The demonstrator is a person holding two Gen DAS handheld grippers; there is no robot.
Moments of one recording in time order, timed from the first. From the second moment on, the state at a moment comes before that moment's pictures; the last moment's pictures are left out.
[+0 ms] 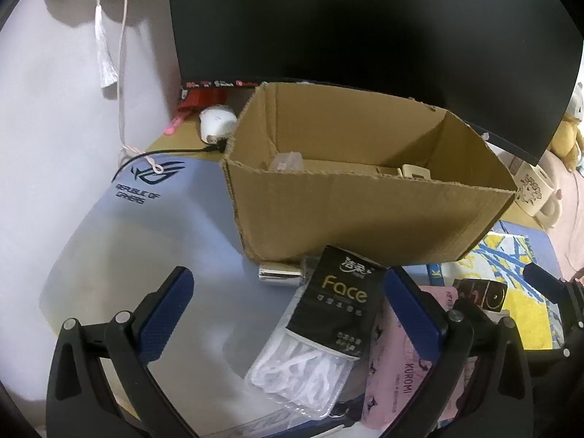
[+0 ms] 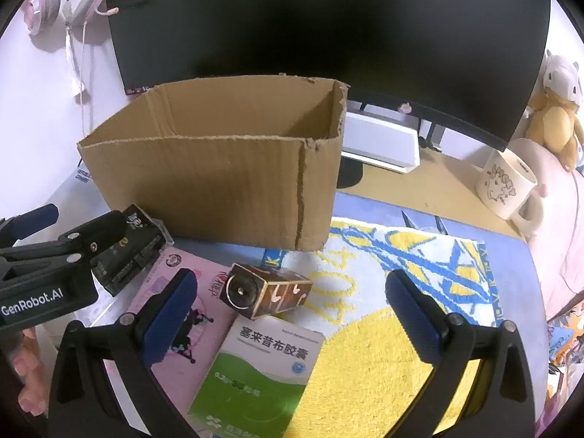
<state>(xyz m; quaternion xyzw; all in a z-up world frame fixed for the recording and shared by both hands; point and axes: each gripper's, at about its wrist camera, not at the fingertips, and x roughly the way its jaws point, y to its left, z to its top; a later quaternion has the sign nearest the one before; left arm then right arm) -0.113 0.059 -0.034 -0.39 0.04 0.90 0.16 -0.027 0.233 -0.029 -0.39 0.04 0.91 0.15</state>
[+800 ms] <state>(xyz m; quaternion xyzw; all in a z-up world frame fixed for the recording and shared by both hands) -0.122 0.069 -0.052 -0.43 0.06 0.89 0.15 -0.028 0.239 -0.035 -0.40 0.04 0.90 0.15</state>
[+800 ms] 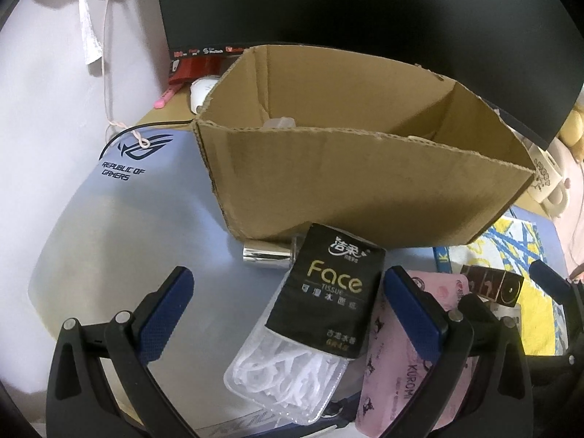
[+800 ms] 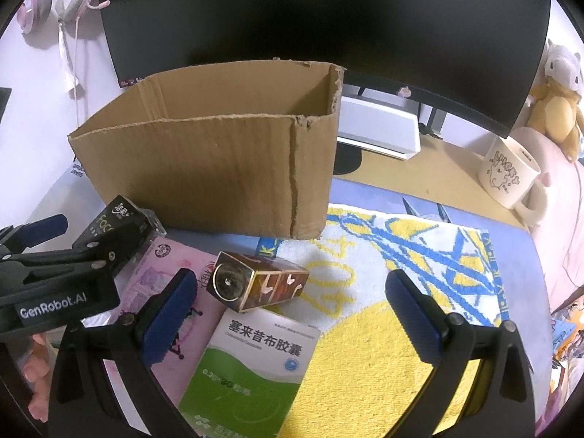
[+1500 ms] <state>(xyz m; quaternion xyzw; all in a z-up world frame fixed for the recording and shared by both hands) -0.122 0.072 -0.057 -0.43 0.04 0.88 0.20 -0.025 0.252 -0.033 -0.40 0.09 0.91 0.12</state>
